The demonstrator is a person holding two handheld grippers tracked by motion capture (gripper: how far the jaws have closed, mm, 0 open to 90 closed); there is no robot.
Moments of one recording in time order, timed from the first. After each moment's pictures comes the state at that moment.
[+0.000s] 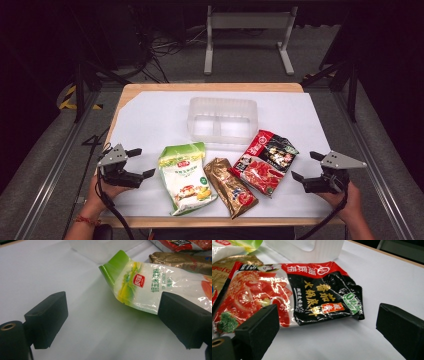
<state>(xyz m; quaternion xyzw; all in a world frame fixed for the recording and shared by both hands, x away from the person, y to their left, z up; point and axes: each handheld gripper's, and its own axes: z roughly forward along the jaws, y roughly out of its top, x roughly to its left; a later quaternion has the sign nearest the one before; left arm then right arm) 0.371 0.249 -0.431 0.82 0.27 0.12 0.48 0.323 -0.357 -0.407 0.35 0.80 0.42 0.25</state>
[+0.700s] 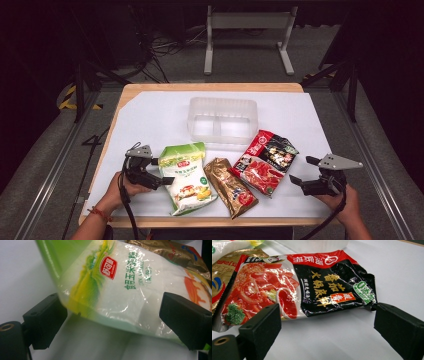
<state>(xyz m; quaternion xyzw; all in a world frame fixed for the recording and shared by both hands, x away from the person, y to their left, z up) 0.394 0.195 -0.450 0.85 0.28 -0.04 0.44 0.324 -0.358 -0.418 0.37 0.80 0.42 0.21</state>
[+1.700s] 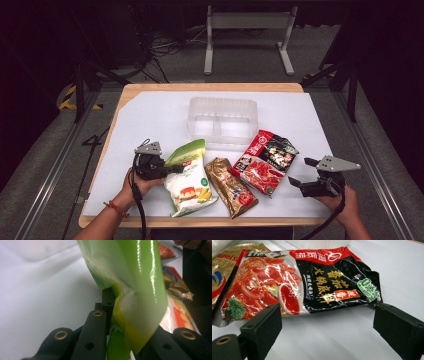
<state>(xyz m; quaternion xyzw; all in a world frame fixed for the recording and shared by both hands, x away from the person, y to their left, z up) 0.388 0.171 -0.434 0.83 0.25 -0.03 0.49 0.322 -0.356 -0.422 0.36 0.81 0.42 0.22</state>
